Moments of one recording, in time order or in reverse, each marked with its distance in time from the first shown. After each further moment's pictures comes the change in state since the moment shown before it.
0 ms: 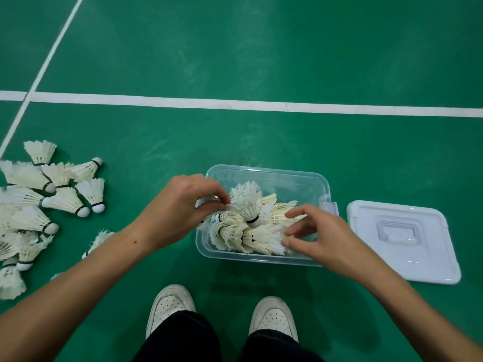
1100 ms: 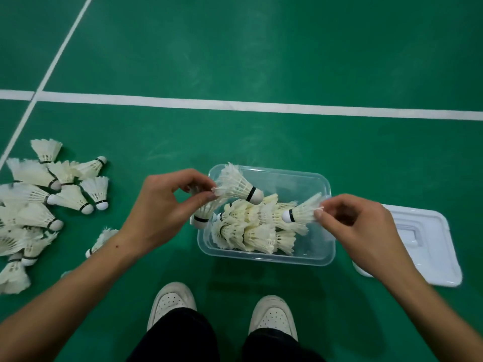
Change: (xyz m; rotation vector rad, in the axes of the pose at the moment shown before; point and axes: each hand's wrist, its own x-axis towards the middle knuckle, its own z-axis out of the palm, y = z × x) left_hand -0.018 0.014 -0.012 -0.086 0.247 -0.197; right_hand -0.016 0.004 -0.026 0.104 0.415 -0.048
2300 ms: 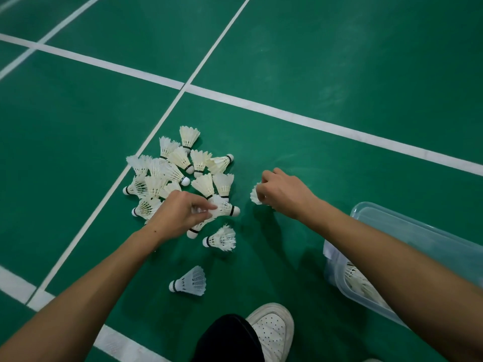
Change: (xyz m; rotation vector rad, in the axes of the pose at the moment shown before) left_hand -0.109 -0.235 -0.159 0.303 -0.086 -0.414; right_hand 0.121 -0.197 0.332 -0.844 -0.525 -0.965
